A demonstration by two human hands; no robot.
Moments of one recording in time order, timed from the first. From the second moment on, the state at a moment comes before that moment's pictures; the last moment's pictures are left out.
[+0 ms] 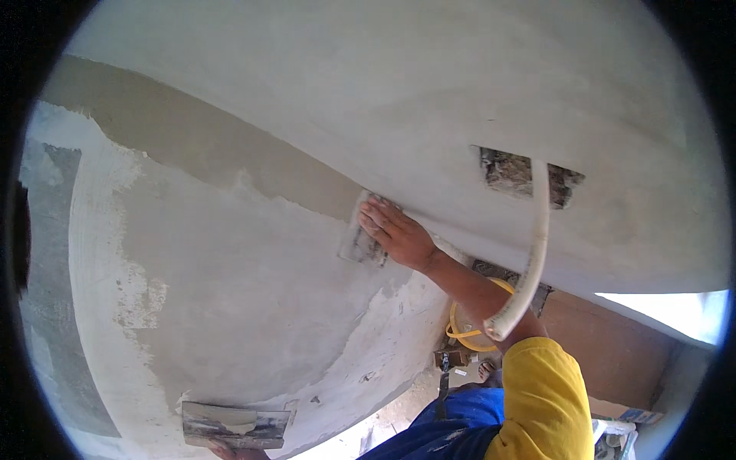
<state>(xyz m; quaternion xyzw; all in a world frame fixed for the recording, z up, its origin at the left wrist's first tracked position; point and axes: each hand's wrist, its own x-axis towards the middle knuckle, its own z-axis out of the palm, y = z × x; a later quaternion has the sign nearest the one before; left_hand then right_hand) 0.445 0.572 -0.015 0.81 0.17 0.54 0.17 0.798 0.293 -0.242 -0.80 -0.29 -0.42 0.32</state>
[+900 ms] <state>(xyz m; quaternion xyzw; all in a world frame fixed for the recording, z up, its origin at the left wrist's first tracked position) 0.462 0.569 -0.026 0.77 0.21 0.56 0.22 0.799 0.288 -0.199 -0.80 -0.29 -0.43 0.31</state>
